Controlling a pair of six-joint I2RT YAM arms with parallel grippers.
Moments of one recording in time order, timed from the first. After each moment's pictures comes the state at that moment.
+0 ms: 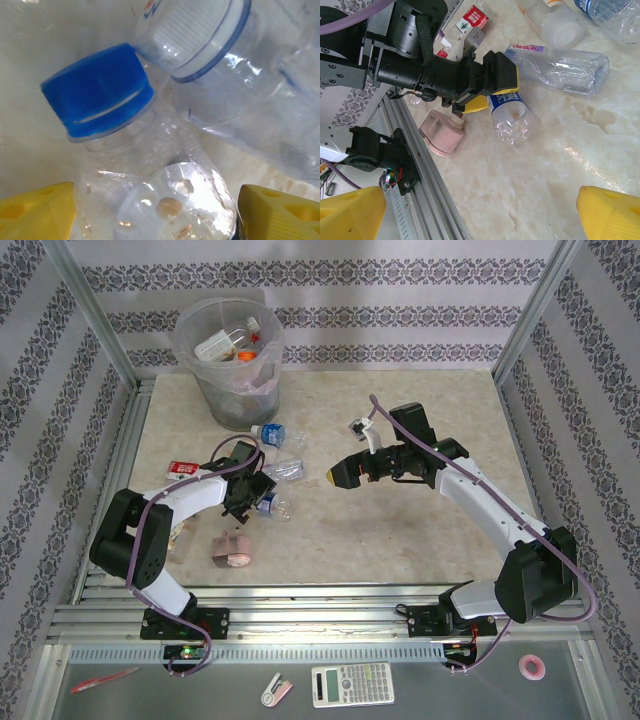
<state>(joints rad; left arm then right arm) -0.37 1.61 0.91 -0.50 0.06 -1.27 0.39 1.39 1.14 -0.59 -0.81 0.13</state>
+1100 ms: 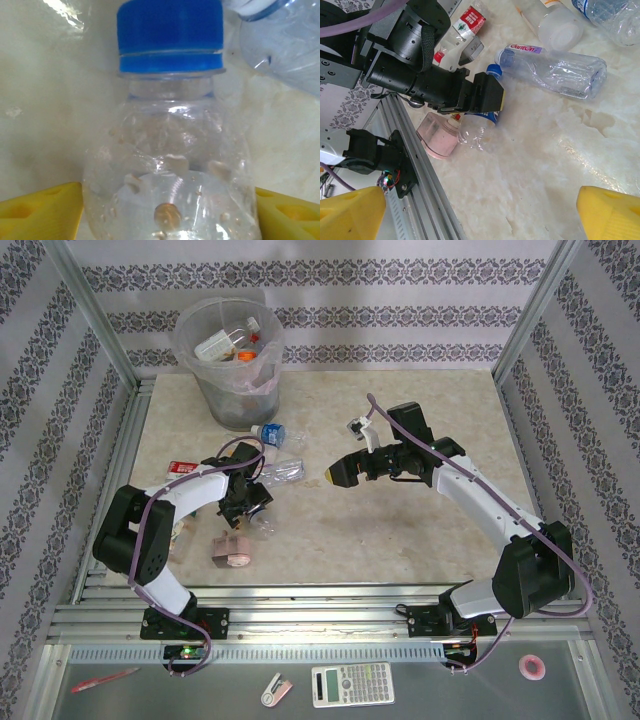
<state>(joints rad) -0.36 1.64 0.95 -0.69 0.06 -1.03 0.40 1.41 1.14 -0.56 -0.81 0.14</state>
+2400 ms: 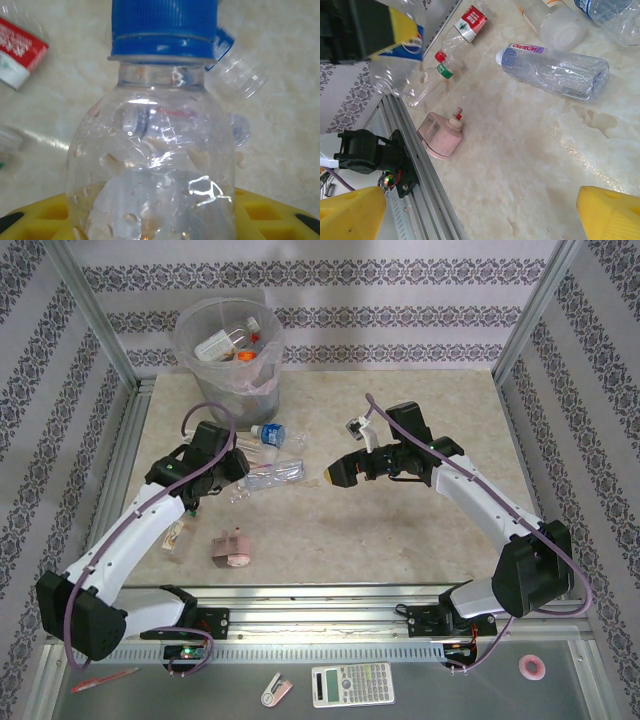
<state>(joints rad) -0.39 1.19 1.12 -0.82 -0.20 -0.77 0.40 1.42 1.15 -0.56 -0.81 0.14</state>
